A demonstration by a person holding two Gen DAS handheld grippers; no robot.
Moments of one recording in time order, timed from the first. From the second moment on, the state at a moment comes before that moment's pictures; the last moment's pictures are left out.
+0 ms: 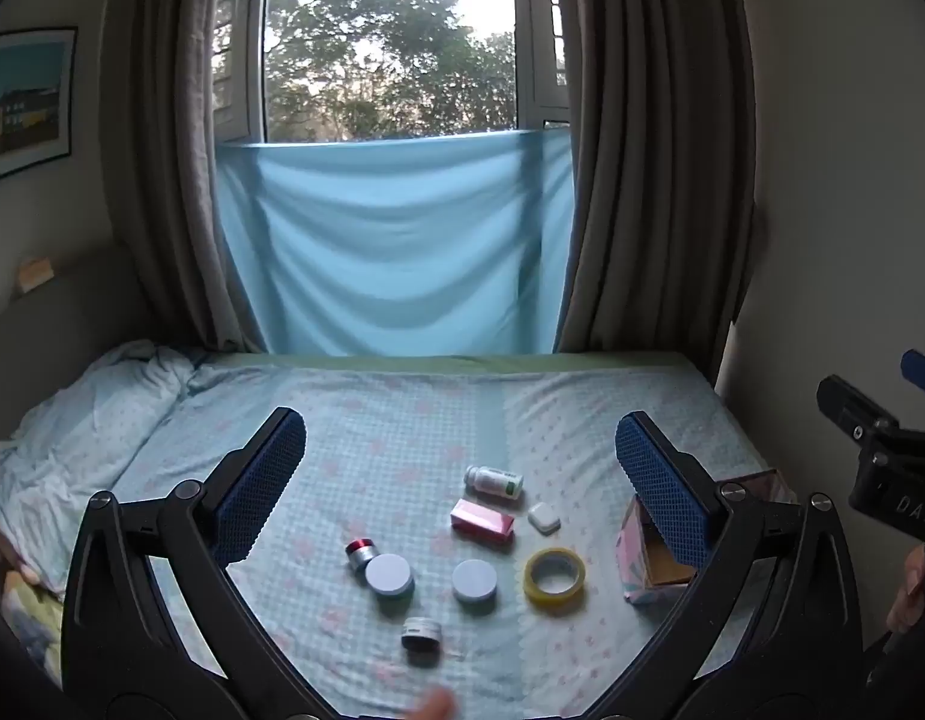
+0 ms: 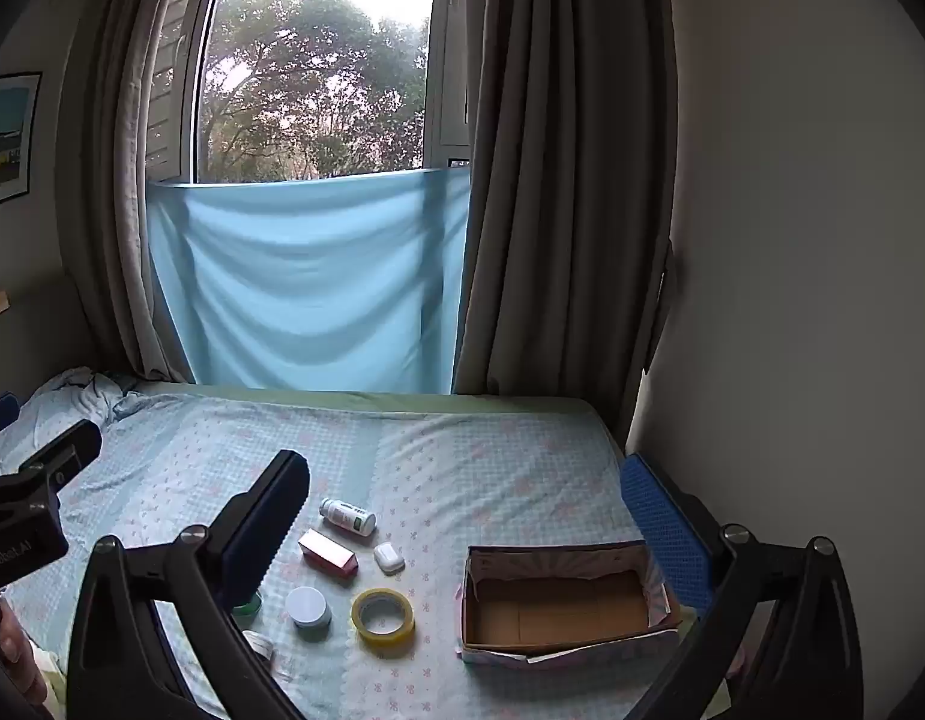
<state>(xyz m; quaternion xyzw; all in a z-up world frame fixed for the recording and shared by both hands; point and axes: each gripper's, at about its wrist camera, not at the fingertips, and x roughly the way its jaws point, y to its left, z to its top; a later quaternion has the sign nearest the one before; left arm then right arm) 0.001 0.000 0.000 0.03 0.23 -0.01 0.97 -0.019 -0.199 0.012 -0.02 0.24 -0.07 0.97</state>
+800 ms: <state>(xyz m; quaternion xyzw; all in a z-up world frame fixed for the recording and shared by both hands) -0.004 -0.006 -0.001 0.01 0.21 -0.01 0.98 -0.020 -0.201 0.008 -0.02 0.23 -0.05 0.97</state>
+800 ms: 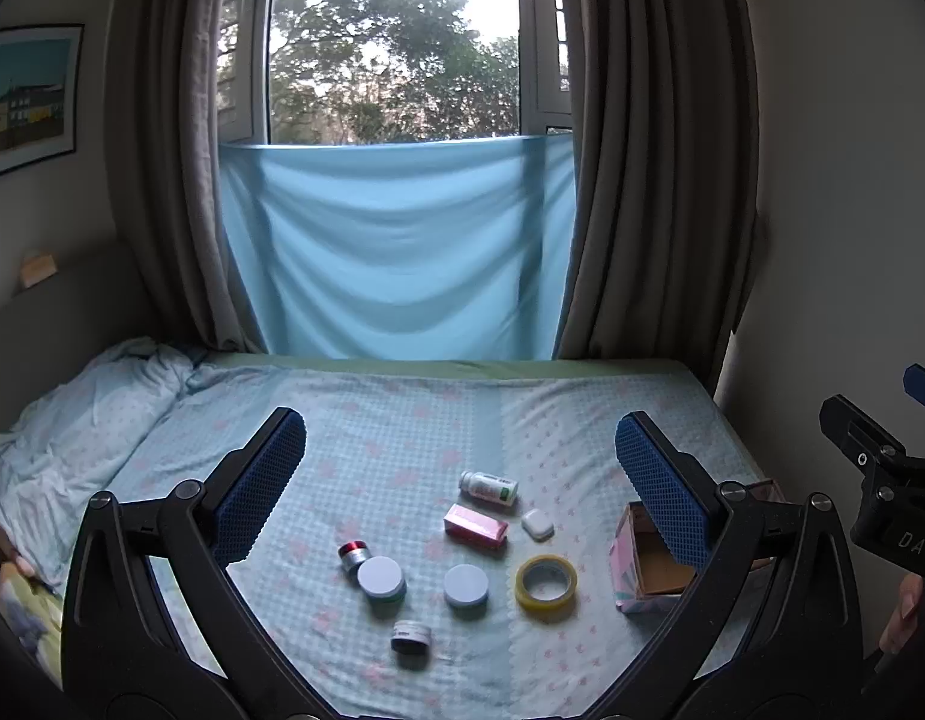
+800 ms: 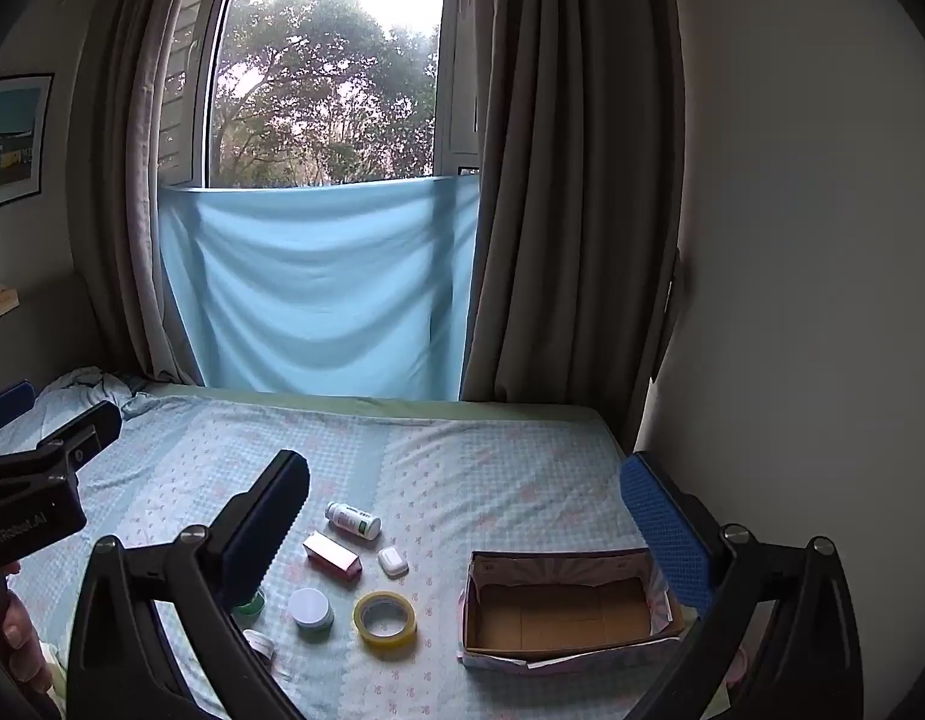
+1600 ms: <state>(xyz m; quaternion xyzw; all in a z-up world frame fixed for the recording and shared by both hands) -0.006 -0.010 0.006 0.01 0.21 -0.01 0.98 -0.024 -0.207 0.006 -0.02 0.23 -0.04 0.97</state>
